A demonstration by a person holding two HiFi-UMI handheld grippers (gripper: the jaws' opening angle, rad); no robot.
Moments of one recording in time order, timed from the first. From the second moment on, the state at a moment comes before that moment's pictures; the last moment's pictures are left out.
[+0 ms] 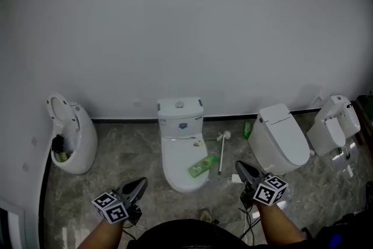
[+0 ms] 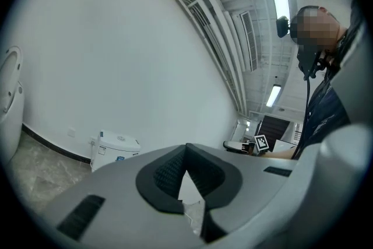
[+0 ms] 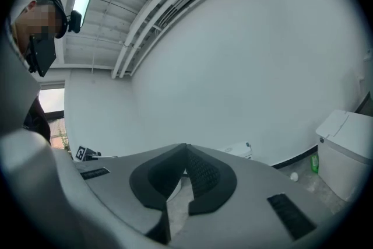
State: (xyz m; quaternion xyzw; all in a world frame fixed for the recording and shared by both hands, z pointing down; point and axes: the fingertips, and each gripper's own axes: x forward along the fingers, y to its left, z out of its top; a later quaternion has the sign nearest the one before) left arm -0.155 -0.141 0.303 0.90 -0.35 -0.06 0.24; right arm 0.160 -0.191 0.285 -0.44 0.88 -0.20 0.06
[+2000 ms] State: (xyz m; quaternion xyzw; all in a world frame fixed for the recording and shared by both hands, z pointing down) left arm -0.072 -0.430 0.592 0.88 -0.34 0.06 0.34; right arm 0.219 -0.527 0.615 -0.48 0.82 -0.32 -0.03
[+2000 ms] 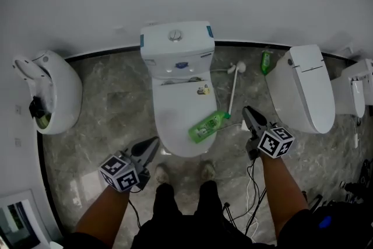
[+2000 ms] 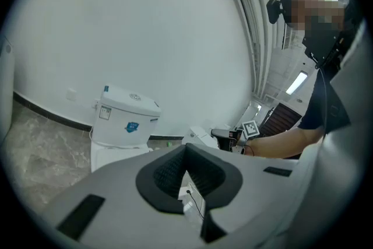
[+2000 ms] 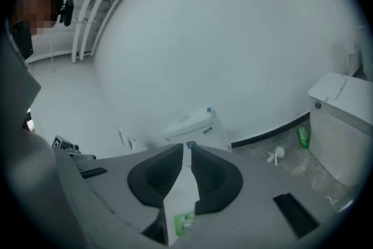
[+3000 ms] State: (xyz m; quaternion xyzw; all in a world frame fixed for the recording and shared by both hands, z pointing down) left arm -0.045 -0.460 0.816 0.84 -0.31 0.07 0.44; right arm 0.254 -0.537 0.997 -0.54 0.54 -0.63 0.17
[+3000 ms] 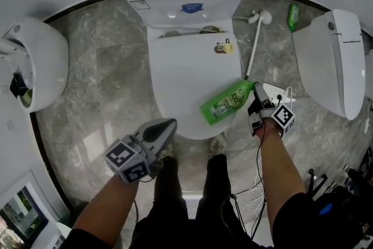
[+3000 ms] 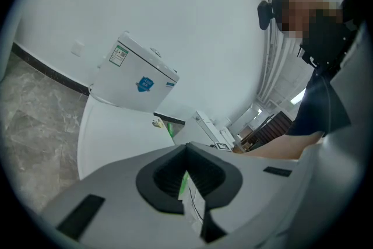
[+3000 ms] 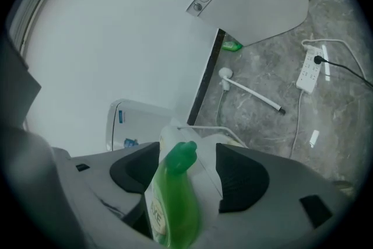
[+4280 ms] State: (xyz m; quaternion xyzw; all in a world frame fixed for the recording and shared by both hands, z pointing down) left arm -0.067 -0.473 0.789 0.84 -0.32 0.05 0.43; right arm 0.185 -0.605 0.868 -0.48 0.69 -0.50 0.21
